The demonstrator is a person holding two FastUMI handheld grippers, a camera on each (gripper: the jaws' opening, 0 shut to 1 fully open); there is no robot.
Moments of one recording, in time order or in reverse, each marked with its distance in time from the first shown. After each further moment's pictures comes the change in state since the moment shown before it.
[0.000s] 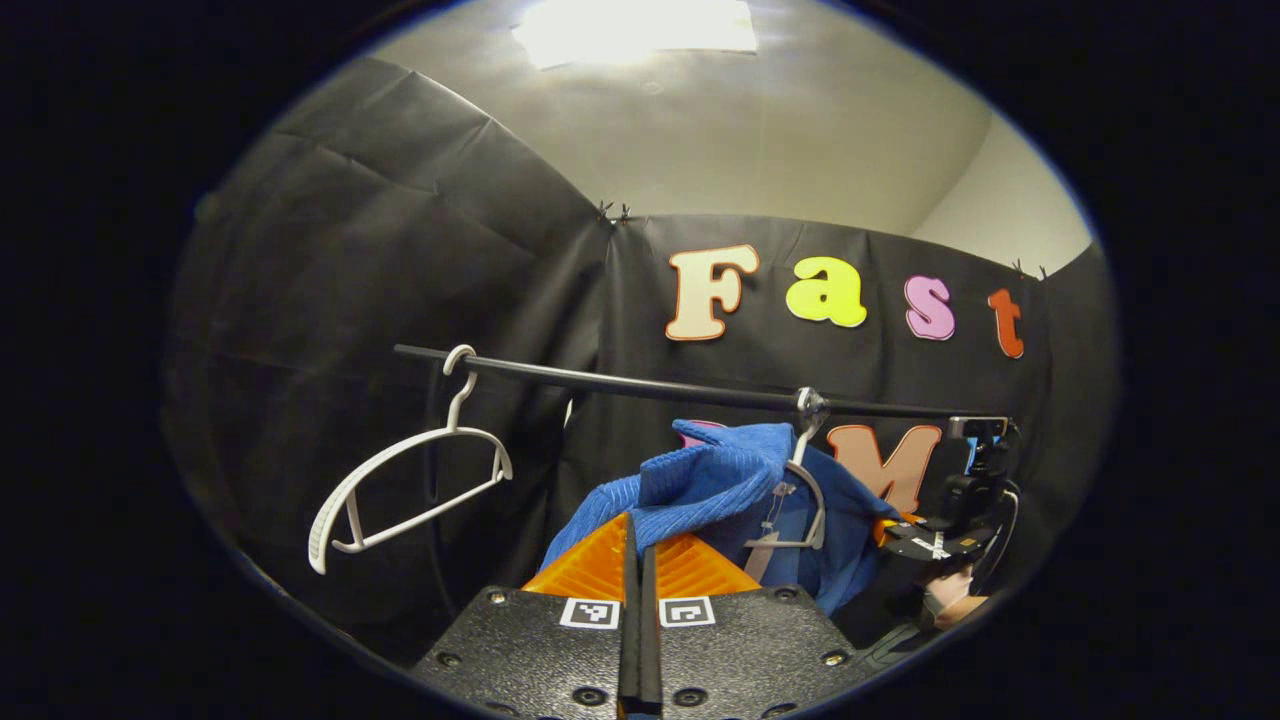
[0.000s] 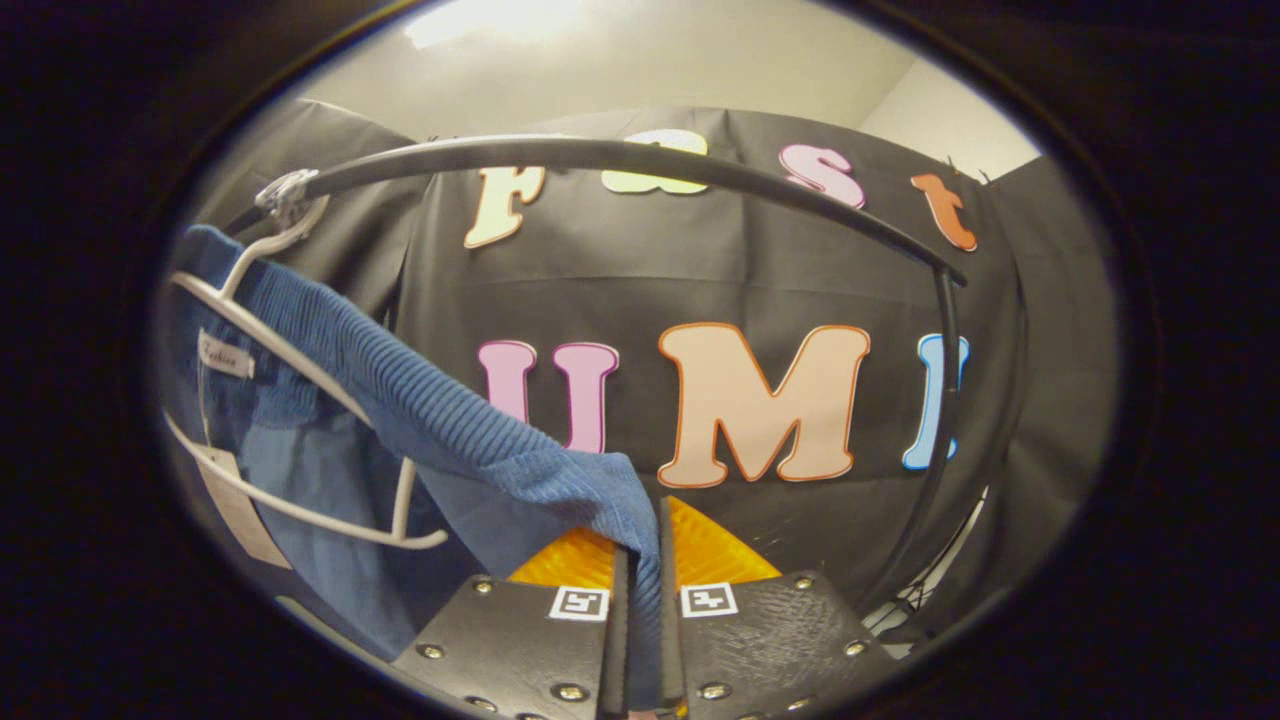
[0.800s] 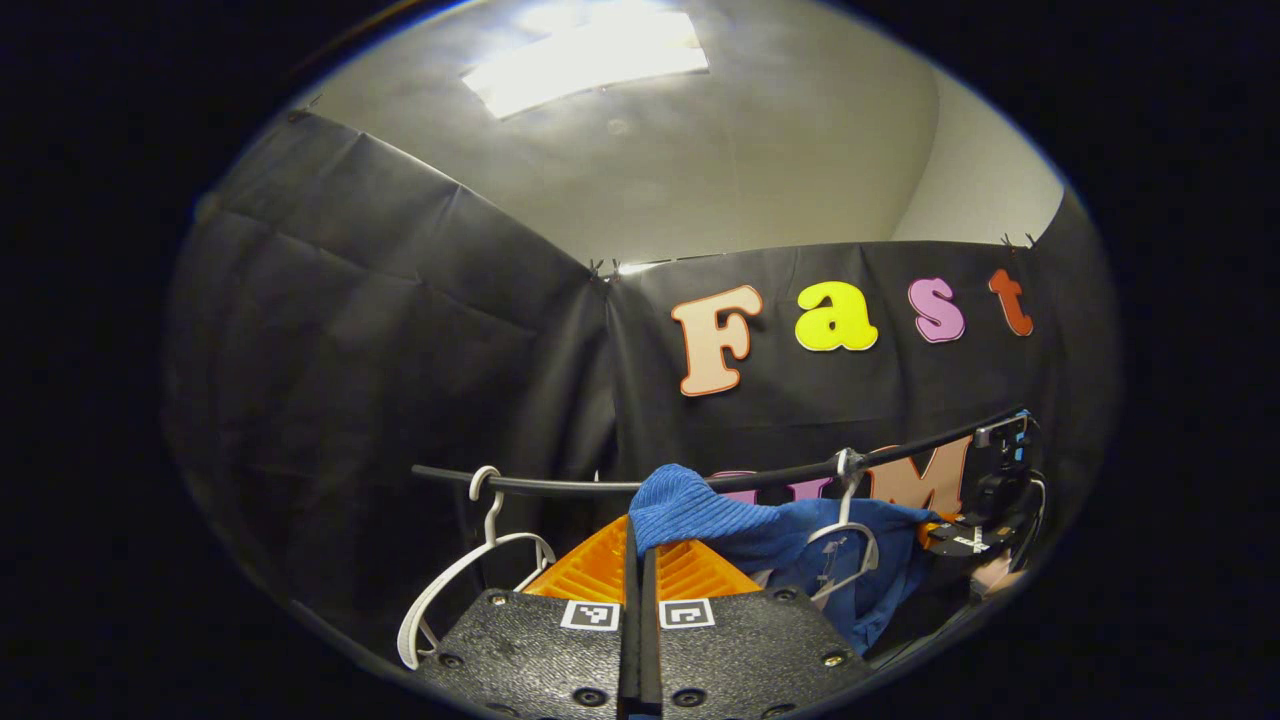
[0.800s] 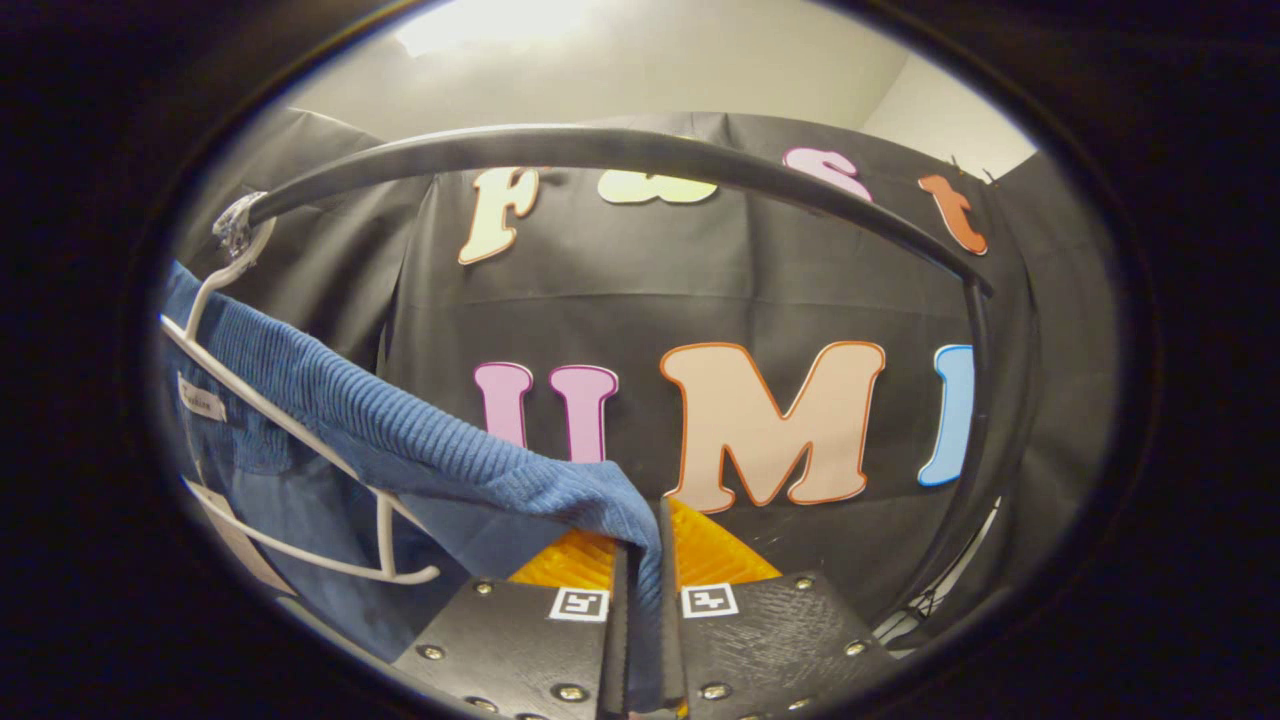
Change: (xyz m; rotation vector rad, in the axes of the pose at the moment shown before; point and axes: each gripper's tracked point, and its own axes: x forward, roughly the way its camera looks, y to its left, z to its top) left arm 0.031 0.030 0.070 0.175 -0.127 0.036; right arm 0.035 0.004 0.011 -0.005 -0.033 0.024
